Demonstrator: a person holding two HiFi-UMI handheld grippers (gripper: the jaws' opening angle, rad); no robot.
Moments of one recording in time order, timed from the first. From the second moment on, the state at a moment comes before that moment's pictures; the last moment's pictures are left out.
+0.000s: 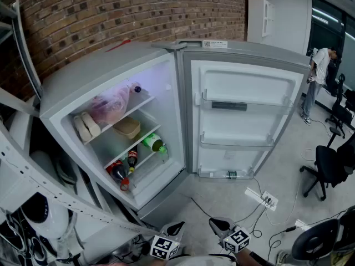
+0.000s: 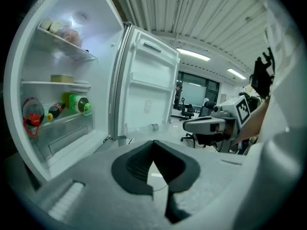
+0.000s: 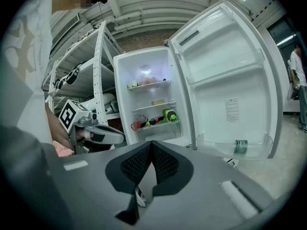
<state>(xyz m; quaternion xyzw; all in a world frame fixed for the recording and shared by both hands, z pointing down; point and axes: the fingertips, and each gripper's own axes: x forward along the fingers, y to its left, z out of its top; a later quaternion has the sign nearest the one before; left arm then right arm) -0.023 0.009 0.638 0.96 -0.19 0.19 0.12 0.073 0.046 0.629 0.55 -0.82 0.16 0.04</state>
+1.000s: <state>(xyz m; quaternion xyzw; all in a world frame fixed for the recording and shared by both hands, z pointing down) -0.054 -0.002 0.632 0.95 -0.24 0.16 0.14 0.039 0.009 0.605 0.51 -0.85 0.13 0.07</state>
